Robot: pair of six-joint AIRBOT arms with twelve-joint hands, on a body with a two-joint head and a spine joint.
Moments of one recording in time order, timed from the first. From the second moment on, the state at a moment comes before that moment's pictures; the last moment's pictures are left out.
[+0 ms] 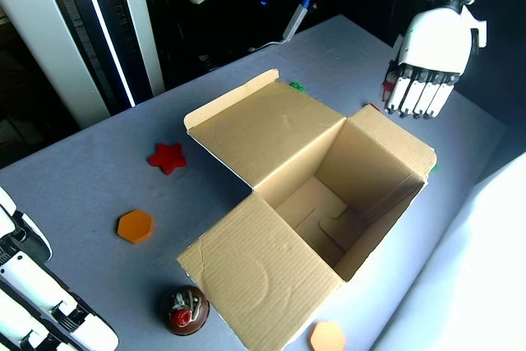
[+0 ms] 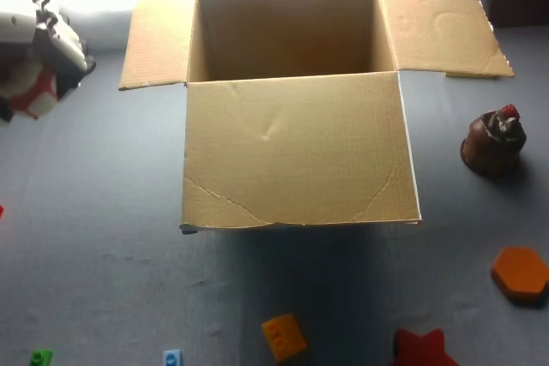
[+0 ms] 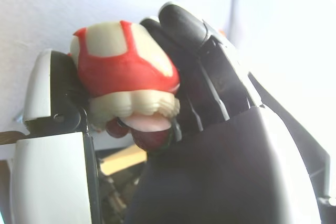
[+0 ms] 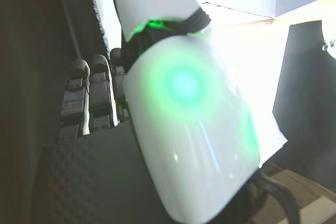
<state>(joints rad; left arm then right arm) 0.01 -0.98 1.71 2.00 -0.96 -0.50 -0.17 -0.49 0.72 1.36 0.37 -2.13</state>
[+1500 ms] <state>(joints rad) -0.22 -1.33 1.75 2.16 -1.04 -0.55 -0.17 -0.49 0.72 1.36 0.38 -2.15</state>
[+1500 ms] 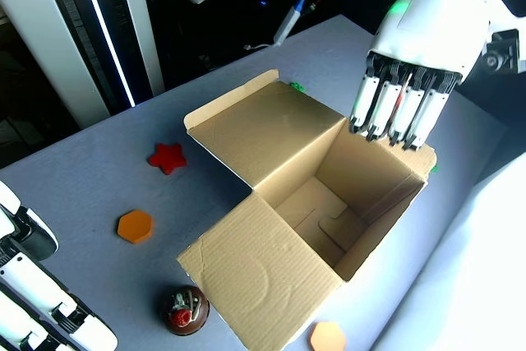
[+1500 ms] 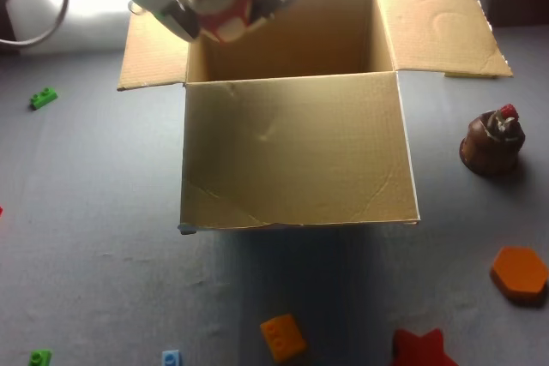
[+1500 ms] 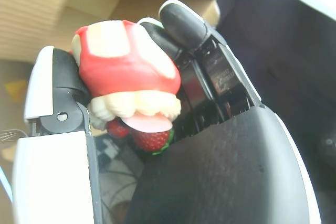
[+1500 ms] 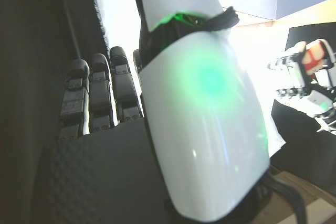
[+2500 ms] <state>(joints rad) -0.15 -1.47 1.86 2.14 -1.01 -0.52 -0.17 -0.49 0.72 1.36 0.38 -2.15</state>
